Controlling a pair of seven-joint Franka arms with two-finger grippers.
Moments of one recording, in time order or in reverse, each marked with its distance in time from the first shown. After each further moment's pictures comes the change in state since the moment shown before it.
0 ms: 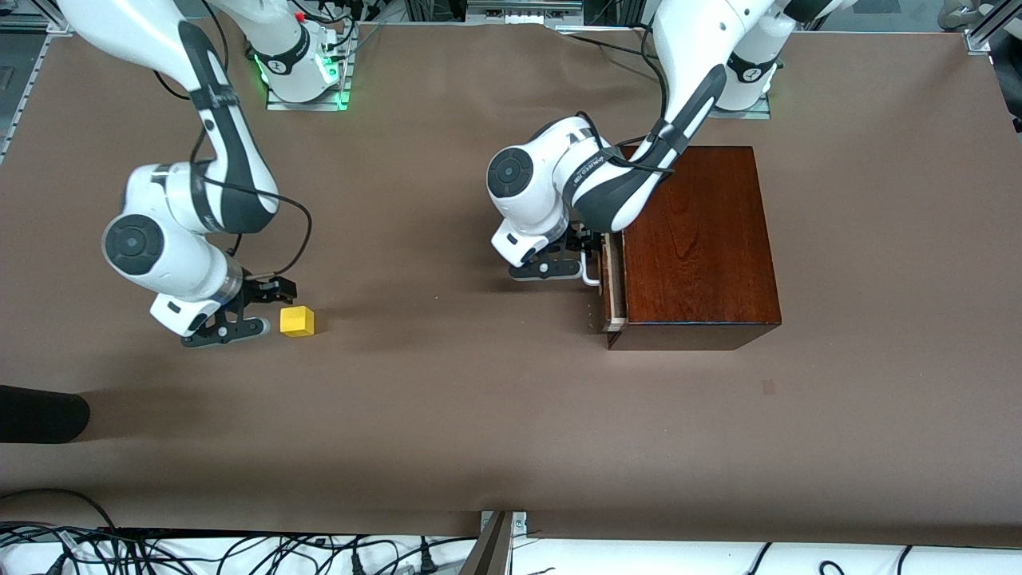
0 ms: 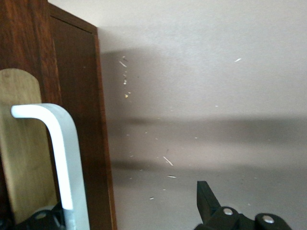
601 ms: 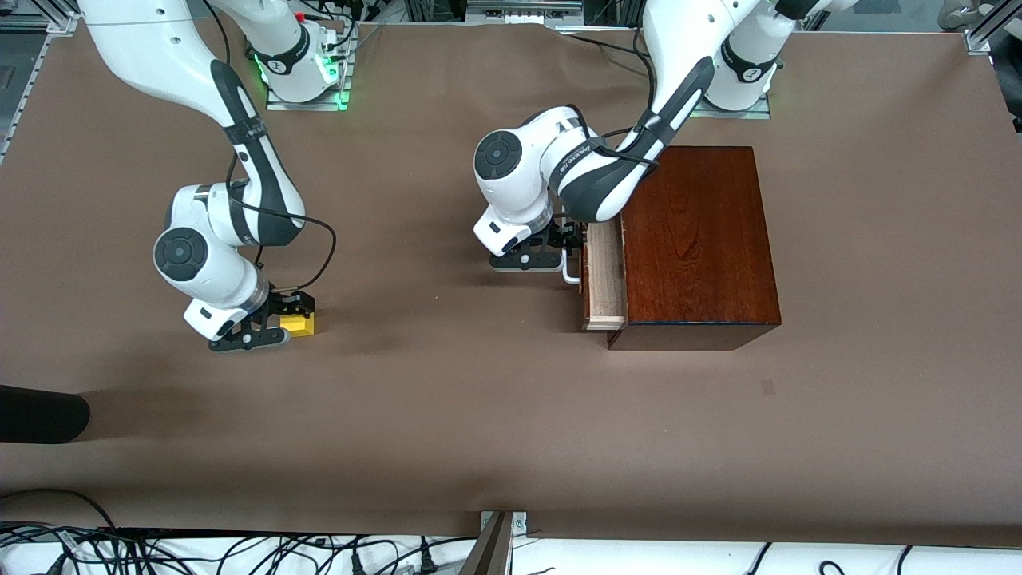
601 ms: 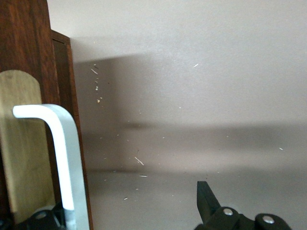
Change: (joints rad) left arm -0.036 0.000 0.008 0.013 -0.012 0.061 0.001; right arm 0.007 0.088 0.009 -0.051 0.000 0.188 0.029
